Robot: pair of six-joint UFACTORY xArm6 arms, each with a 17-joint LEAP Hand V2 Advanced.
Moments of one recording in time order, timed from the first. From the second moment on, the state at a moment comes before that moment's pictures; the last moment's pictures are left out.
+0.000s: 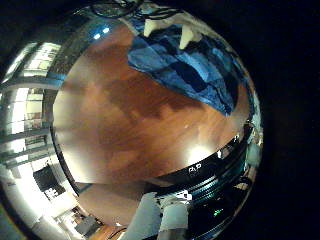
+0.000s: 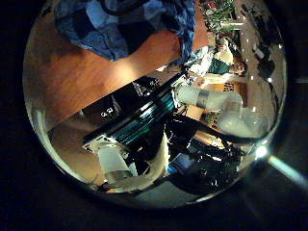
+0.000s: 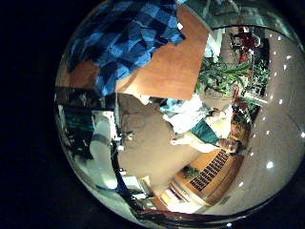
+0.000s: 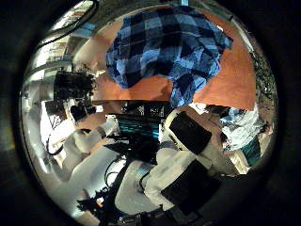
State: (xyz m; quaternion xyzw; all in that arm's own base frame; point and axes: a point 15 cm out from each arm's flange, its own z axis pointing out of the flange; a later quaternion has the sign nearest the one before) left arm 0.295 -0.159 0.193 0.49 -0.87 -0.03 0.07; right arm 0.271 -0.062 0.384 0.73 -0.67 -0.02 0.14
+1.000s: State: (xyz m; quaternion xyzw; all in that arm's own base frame) left arm 0.379 -0.156 0.124 0.48 -0.87 -0.04 -0.02; right arm 0.262 -0.064 0.396 0.72 -0.68 -0.01 0.13
